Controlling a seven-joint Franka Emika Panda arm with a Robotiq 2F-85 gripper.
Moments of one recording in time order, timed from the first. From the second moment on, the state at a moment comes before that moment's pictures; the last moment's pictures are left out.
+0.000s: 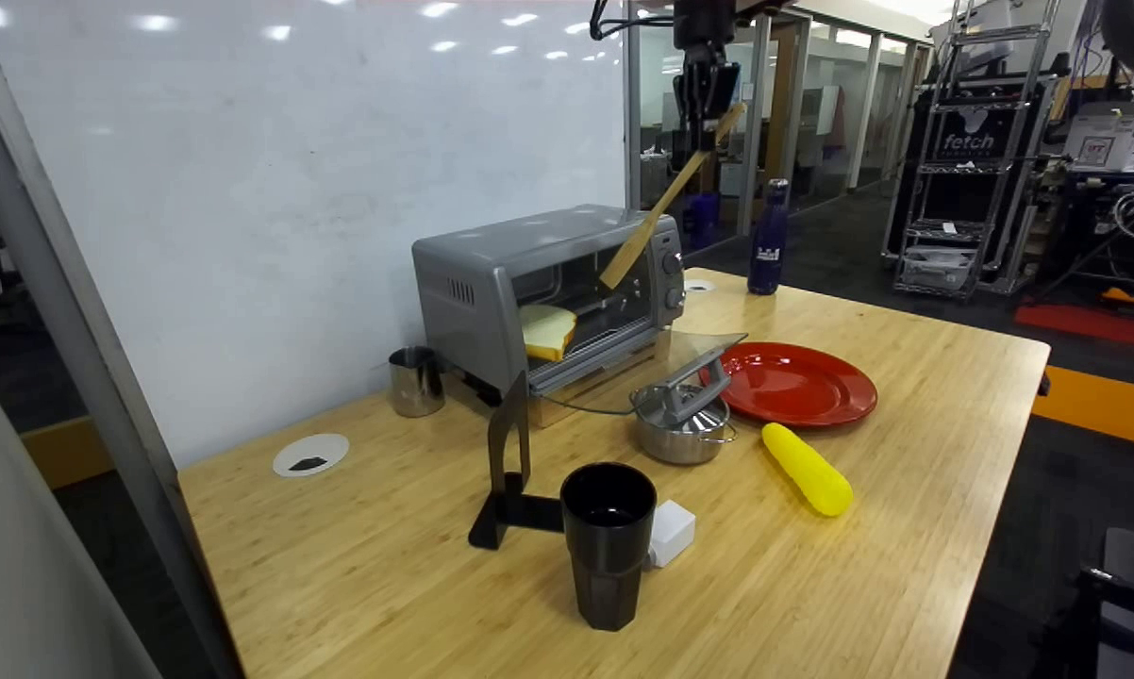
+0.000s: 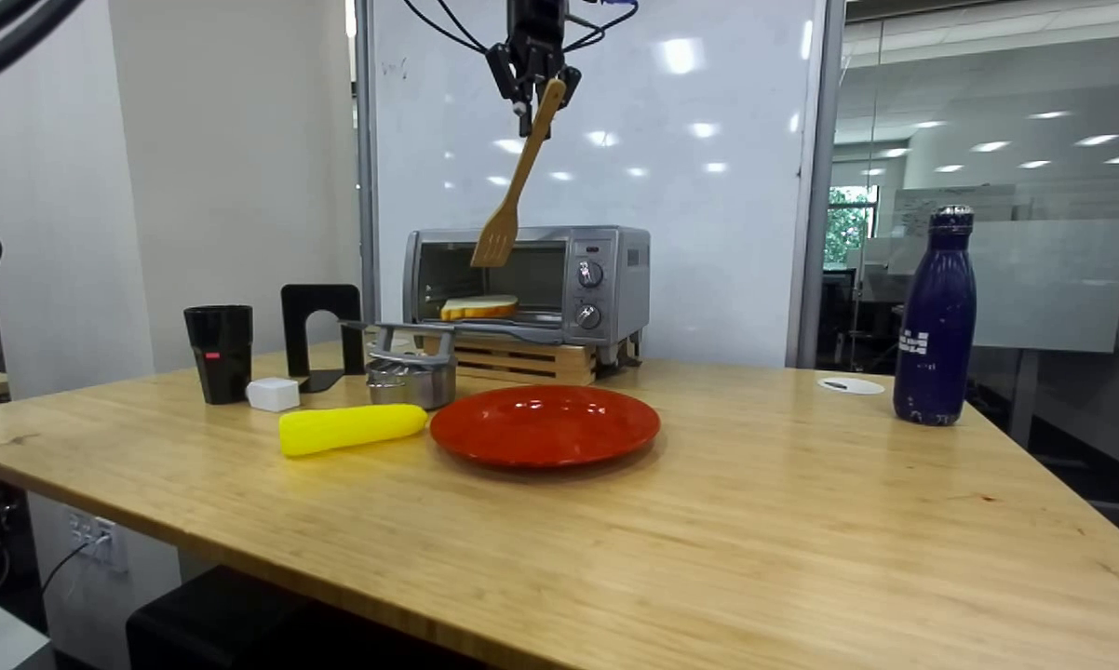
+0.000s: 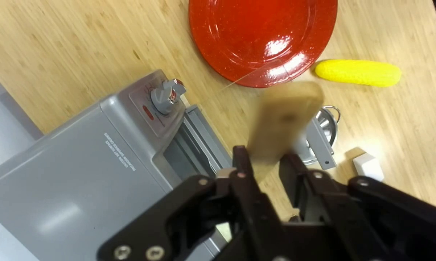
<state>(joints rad) -0.15 0.76 0.06 -0.55 -0.07 1.27 -1.18</state>
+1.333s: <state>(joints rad) -0.15 0.68 0.07 -0.56 -0.07 1.27 -1.22</state>
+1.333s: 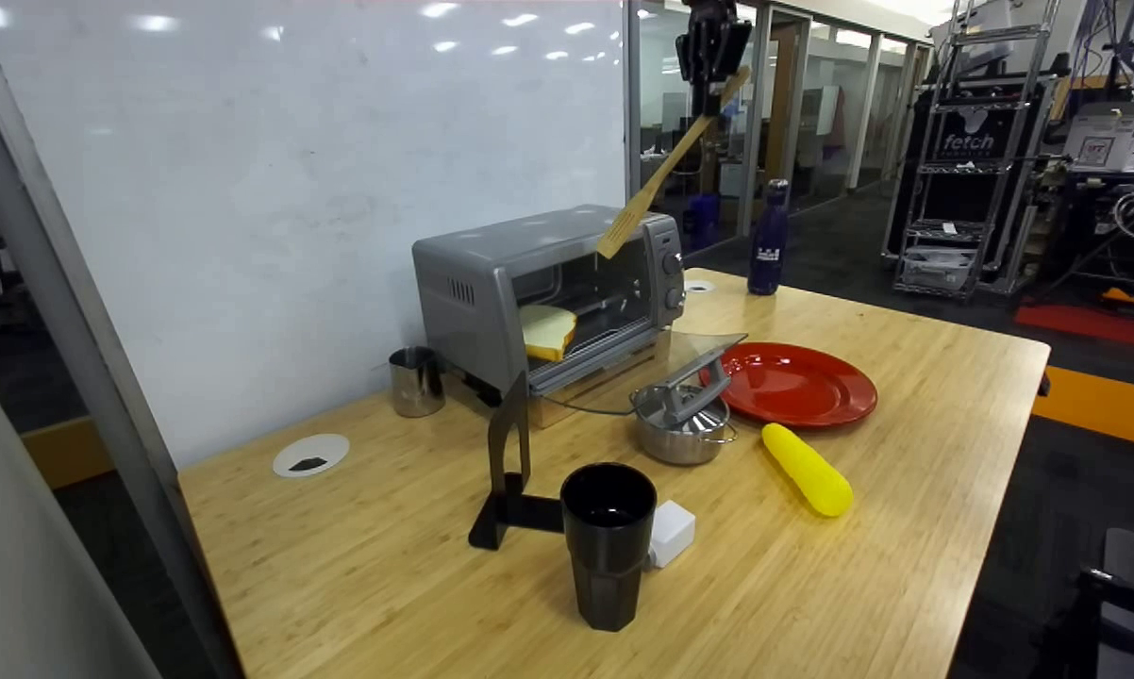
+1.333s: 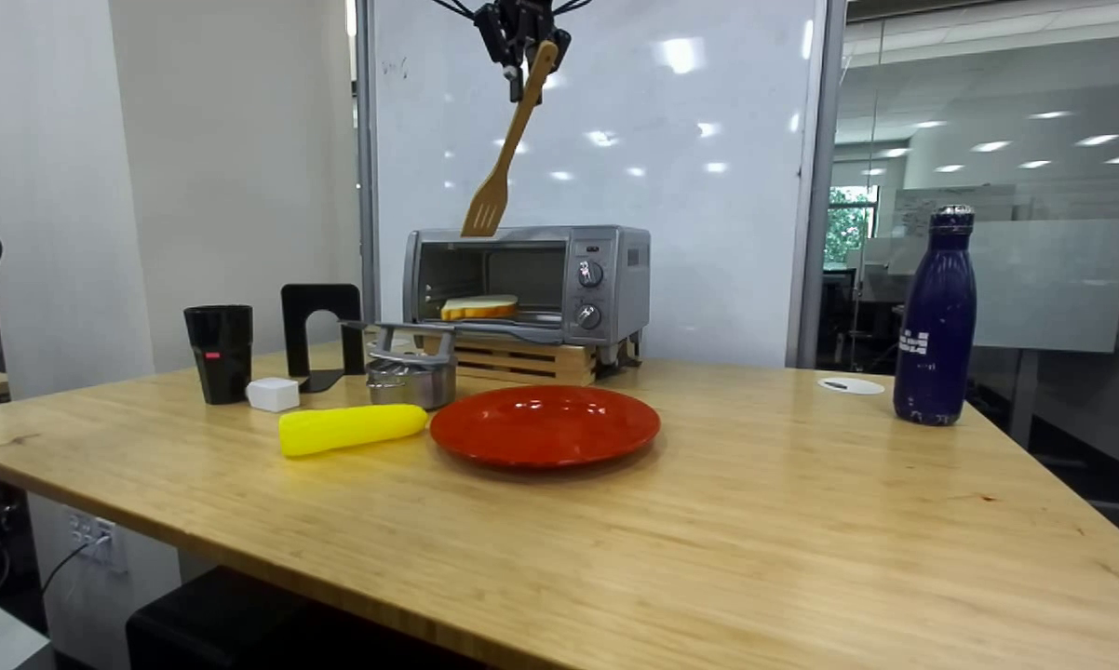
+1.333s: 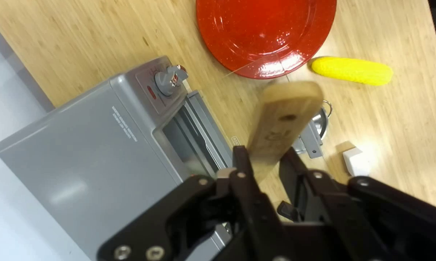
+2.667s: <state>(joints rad) -0.17 0.41 0.09 -1.08 -0.02 1.43 -1.22</state>
